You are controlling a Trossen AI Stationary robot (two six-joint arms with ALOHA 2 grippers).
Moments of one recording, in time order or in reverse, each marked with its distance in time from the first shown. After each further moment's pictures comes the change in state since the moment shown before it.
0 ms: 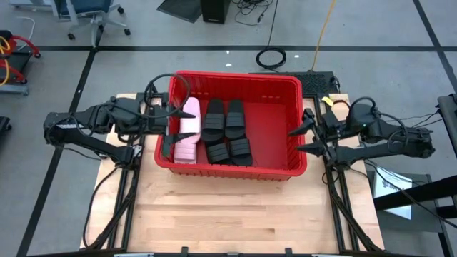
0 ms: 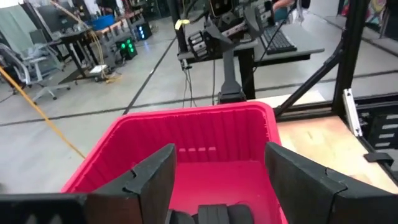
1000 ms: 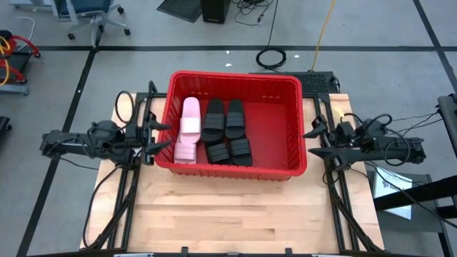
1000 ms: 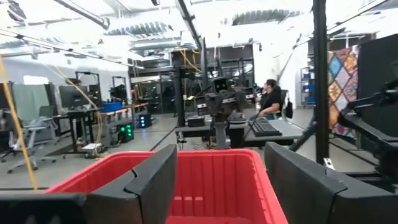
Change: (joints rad) left arm 0.032 -0.643 -0.919 0.743 0.103 -0.051; right arm 0.048 -0.383 -0.408 0.281 0.121 -0.028
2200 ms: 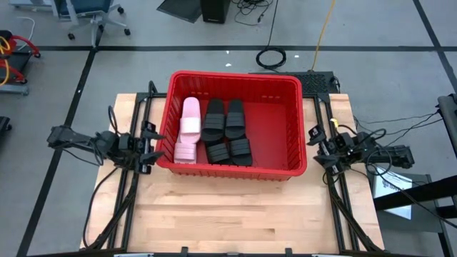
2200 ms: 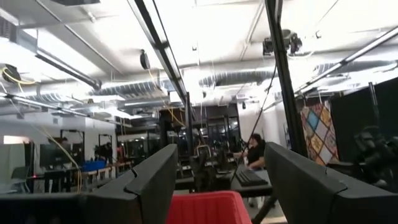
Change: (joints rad) left arm -0.170 -0.100 -0.322 0.497 -0.052 0.102; right arm 0.000 -0.263 -0.417 0.446 -0.049 0.021
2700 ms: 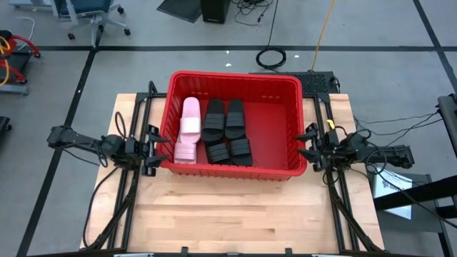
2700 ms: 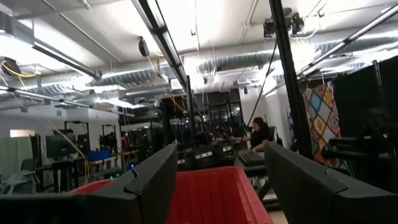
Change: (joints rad) left arm 0.000 0.002 -0.093 0.036 -0.011 0.029; right arm 0.000 0.000 0.000 -0.251 0.247 -0.065
